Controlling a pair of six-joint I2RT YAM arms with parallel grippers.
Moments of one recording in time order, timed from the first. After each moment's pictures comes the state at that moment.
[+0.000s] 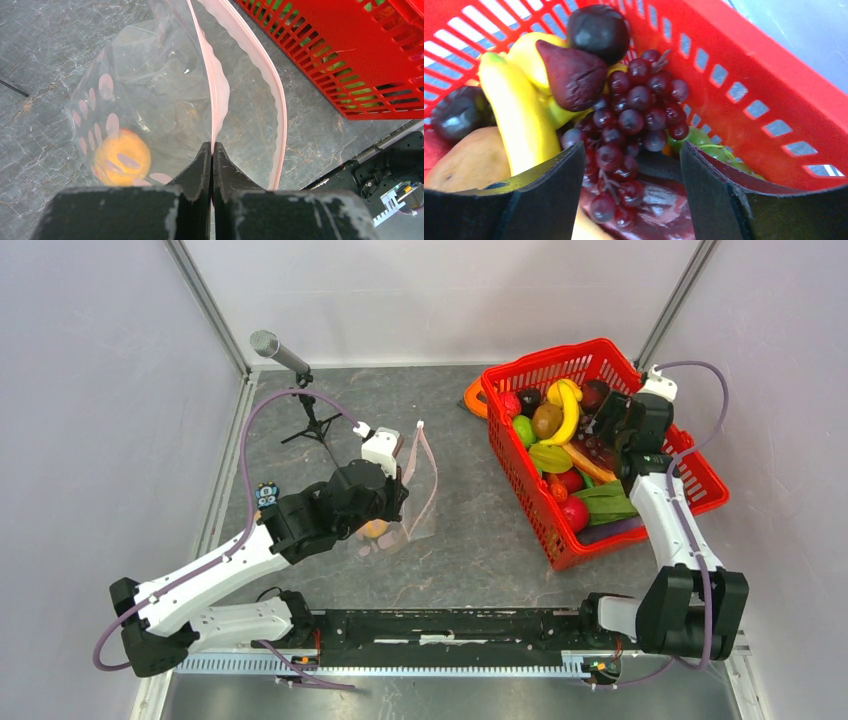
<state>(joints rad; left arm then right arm) -0.99 1.01 1.05 -0.60 -0.38 -0.46 -0.09 1.24 0.93 -0.13 0.16 0.26</state>
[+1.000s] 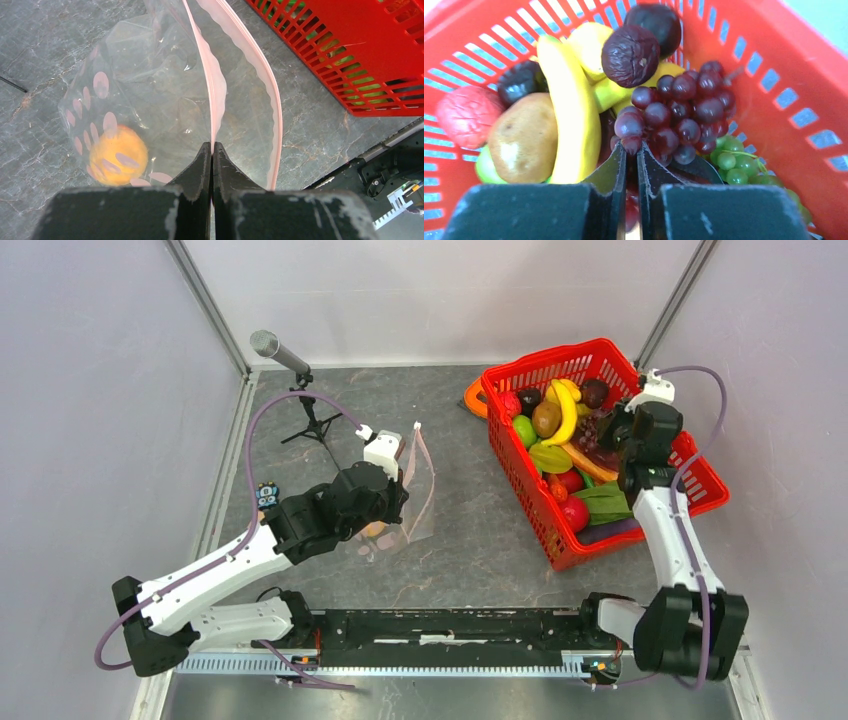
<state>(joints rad) -0.99 1.01 1.03 -0.59 -0.38 -0.46 -0.14 1.20 0.87 -0.06 -0.08 0.23</state>
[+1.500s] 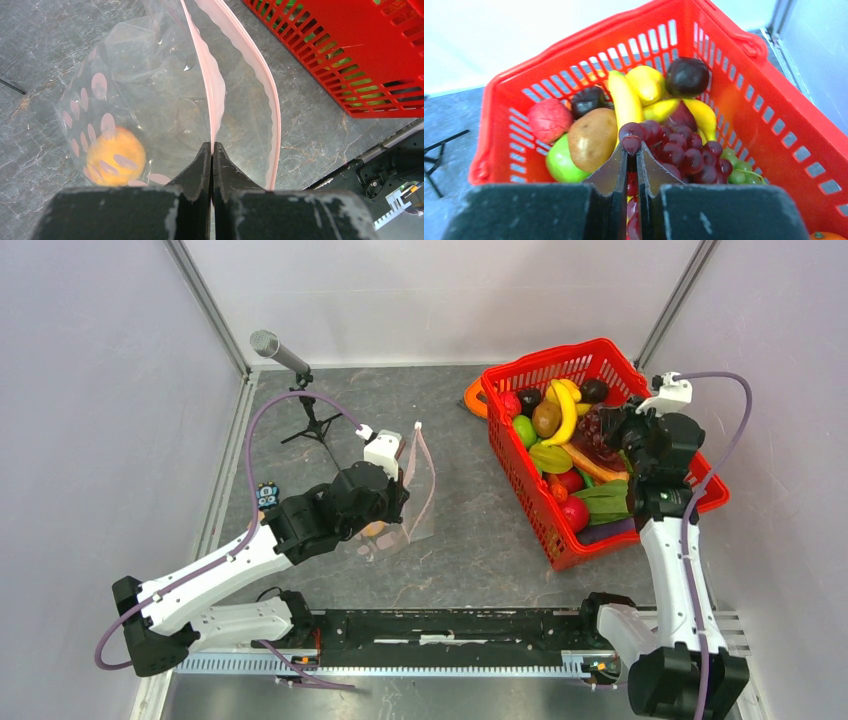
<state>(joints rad) -0.99 1.01 1.02 -0.58 -0.38 -0.46 -0.14 0.97 0.87 -0.06 -0.16 0.23</state>
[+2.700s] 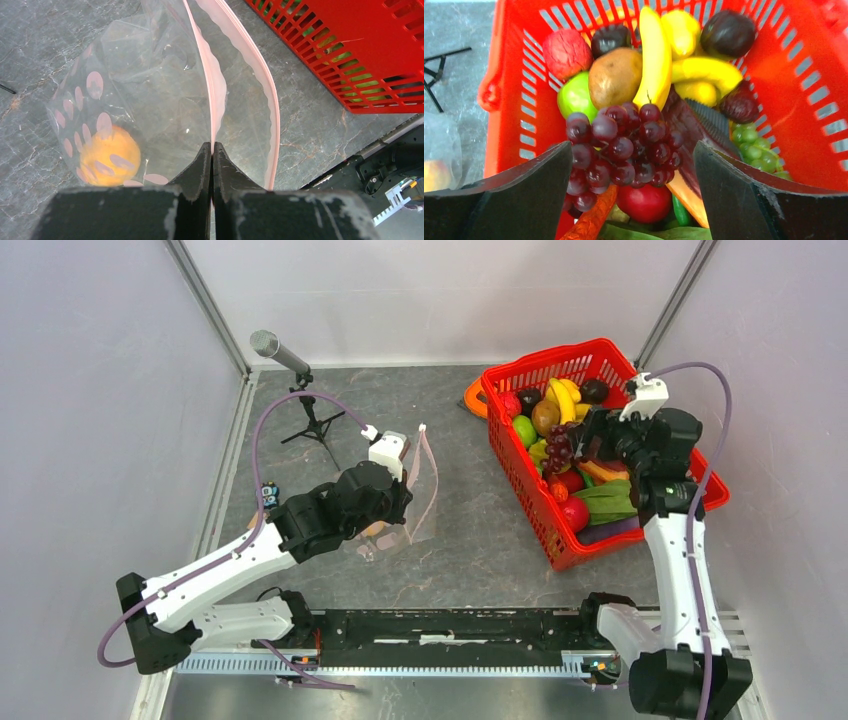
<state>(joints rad) -0.99 1.04 1.02 -0.57 -0.36 -0.46 -0.13 0.94 0.96 -0.34 -0.34 0.05</state>
